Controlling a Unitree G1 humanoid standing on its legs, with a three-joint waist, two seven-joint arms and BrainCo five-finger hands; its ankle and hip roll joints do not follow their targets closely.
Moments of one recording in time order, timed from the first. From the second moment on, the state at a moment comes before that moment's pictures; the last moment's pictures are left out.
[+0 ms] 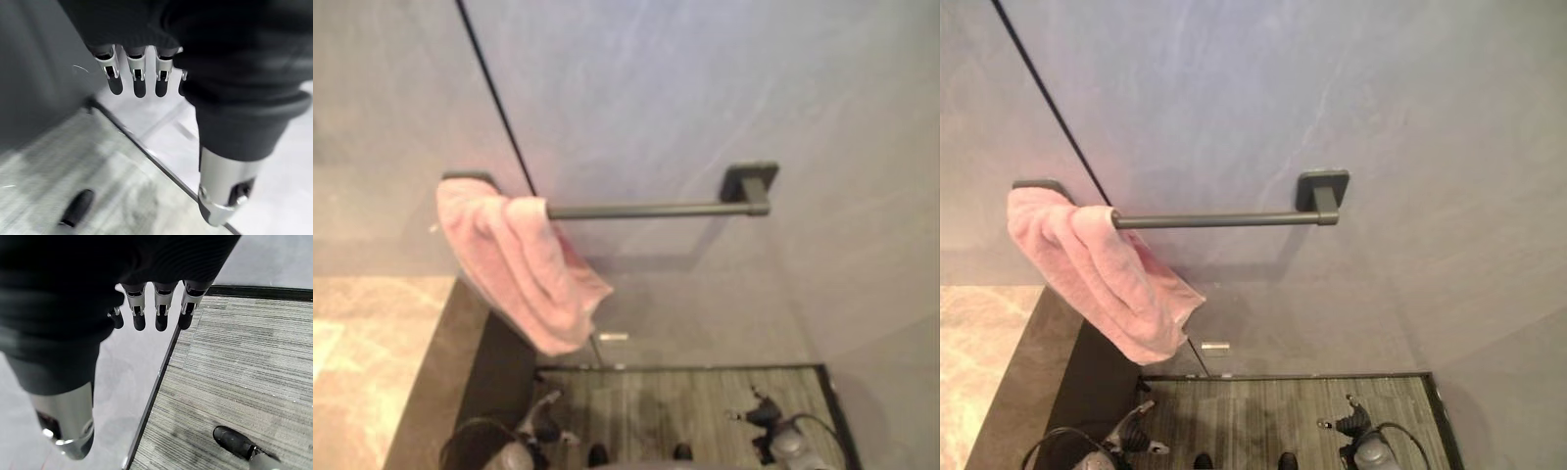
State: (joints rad) left arm 0.11 0.43 -0.59 0.62 0.25 -0.15 0.12; right arm -0.05 -0.32 0.26 1.09 -0.04 -0.10 -0.18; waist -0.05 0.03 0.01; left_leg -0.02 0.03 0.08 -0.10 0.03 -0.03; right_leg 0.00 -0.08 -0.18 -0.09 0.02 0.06
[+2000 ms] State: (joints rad) left arm 0.32 0.99 0.19 0.08 -0.77 -0.23 -0.20; right arm 0.06 -0.38 0.20 1.11 -0.11 -0.10 -0.10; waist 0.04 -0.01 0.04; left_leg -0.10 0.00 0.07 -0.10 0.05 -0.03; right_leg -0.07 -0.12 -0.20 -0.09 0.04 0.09
